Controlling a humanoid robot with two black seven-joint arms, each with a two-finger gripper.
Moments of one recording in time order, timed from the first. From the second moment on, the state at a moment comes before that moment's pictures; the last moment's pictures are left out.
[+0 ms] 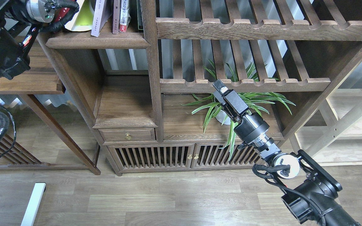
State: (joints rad) left arm -1.32 0.27 -0.82 -0.78 0.62 0.26 0.11; right arm 0.24 -0.16 1.07 1.19 0.09 0.58 -0.04
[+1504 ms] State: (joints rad) left arm -0.59 0.38 -1.06 -1.49 0.03 -0.49 -0.11; right arm 0.35 0.02 1.07 1.21 0.06 0.58 -0.04
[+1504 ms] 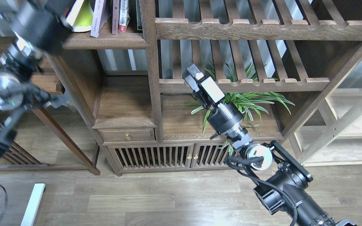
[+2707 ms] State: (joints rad) left arm -0.37 0.04 -0.97 -1.43 0.21 -0.49 -0.07; right arm 0.39 0.02 1.16 1.20 0.05 0.58 -0.04
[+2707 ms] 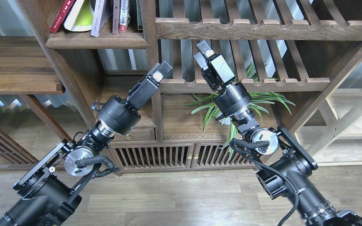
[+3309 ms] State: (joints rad) left arm -0.37 0.03 -0.97 -1.43 0.23 -0.49 -0.07; right arm 0.39 0.02 1.17 1.19 0.05 0.58 -0.04
